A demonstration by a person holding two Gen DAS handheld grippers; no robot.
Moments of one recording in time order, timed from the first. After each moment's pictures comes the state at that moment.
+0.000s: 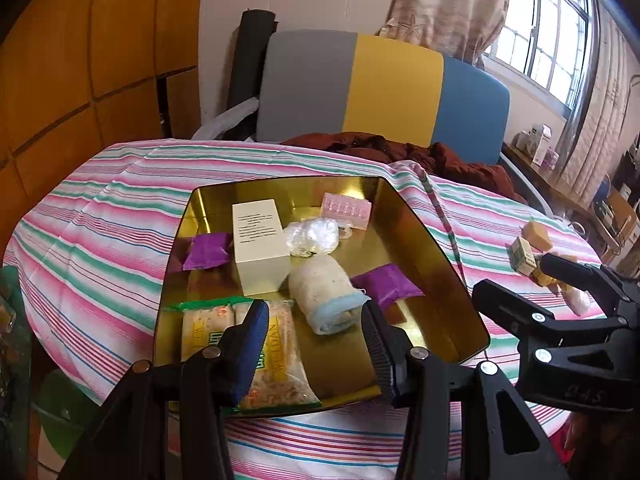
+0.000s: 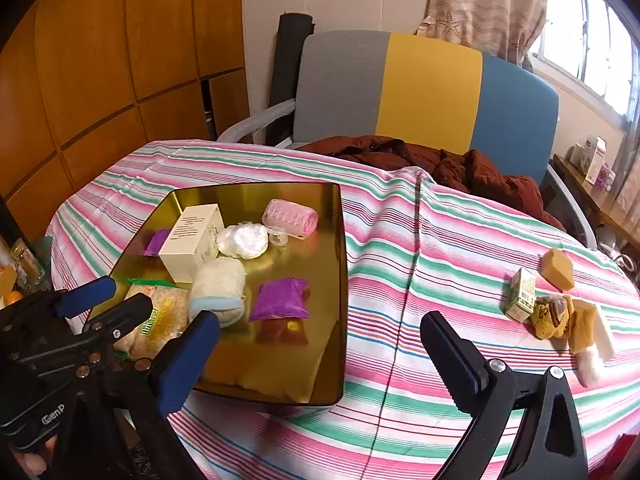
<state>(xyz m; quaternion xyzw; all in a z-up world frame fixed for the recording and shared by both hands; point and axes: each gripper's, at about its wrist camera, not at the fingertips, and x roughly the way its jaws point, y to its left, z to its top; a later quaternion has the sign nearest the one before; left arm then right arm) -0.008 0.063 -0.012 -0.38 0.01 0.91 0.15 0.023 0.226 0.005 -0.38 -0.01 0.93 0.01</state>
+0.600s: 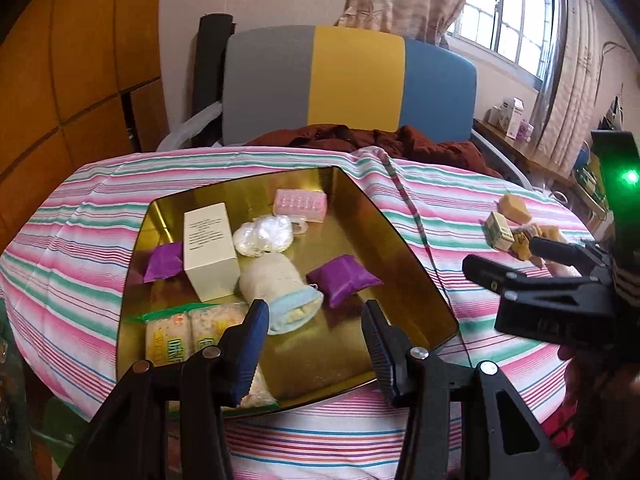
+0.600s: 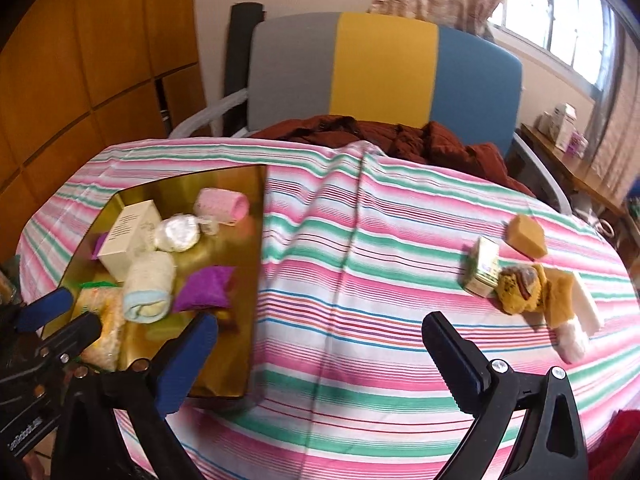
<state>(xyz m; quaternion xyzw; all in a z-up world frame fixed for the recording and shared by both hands) 0.000 0.102 -0.015 -0.38 0.05 0.90 0.20 0.020 0.289 -0.011 -0.40 0.02 0.91 0.07</state>
